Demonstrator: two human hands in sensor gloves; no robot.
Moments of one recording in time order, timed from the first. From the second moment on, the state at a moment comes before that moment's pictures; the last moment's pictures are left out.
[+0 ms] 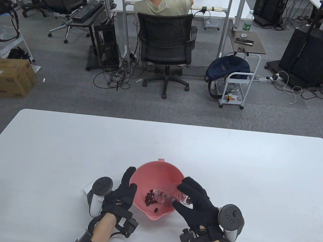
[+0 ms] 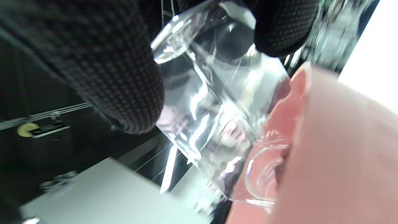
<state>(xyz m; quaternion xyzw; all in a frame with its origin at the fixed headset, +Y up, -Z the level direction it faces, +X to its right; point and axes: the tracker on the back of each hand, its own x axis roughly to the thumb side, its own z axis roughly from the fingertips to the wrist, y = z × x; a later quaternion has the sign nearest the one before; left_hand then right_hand) -0.192 -0.761 -0.356 -0.17 -0.02 0.58 0.79 0.145 -0.702 -0.282 0.07 -0.18 0.81 0.55</state>
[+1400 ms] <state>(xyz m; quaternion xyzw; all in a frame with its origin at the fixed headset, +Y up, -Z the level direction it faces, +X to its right) -0.191 -0.762 -0.357 -0.17 -0.02 0.58 0.79 0.152 -0.690 -0.280 0.11 -0.16 0.81 0.55</state>
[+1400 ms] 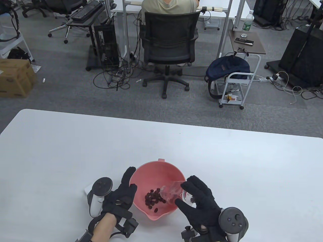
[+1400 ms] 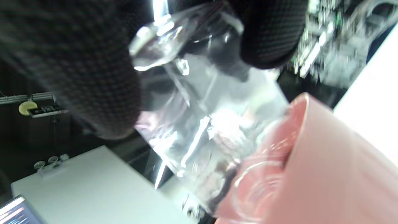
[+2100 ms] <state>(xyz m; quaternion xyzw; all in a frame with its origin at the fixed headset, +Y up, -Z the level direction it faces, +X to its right) -0.191 -0.763 -0.357 -0.16 -0.02 0.58 0.80 0.144 -0.685 -0.274 0.10 -0.21 0.81 0.54</state>
